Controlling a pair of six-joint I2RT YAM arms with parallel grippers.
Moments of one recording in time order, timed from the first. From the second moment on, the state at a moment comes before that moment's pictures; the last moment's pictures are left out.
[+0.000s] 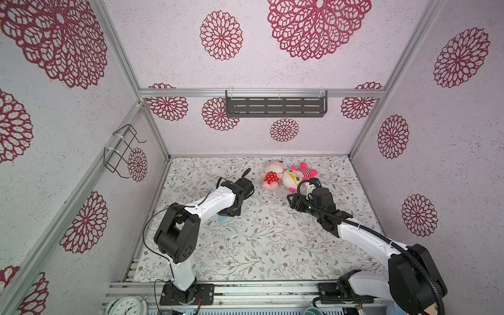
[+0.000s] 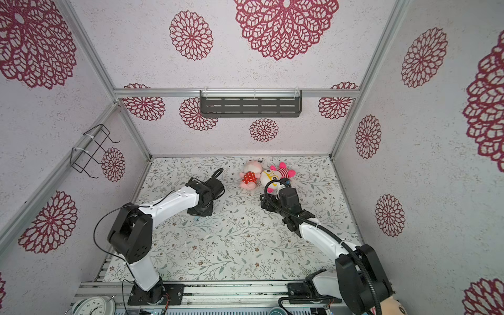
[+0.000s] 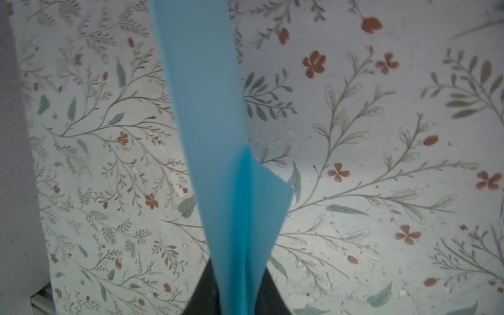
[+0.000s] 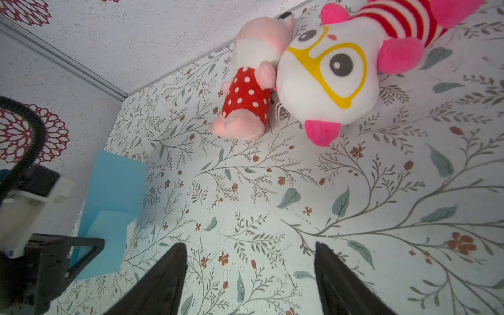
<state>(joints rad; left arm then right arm) -0.60 1.84 1.33 -1.02 -0.40 -0.59 0.45 1.27 0.68 0.04 -0.07 0.61</state>
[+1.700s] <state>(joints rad) -0.17 1.37 0.63 -0.23 0.43 -0.81 0.72 1.86 0.90 0.13 -0.42 0.54</state>
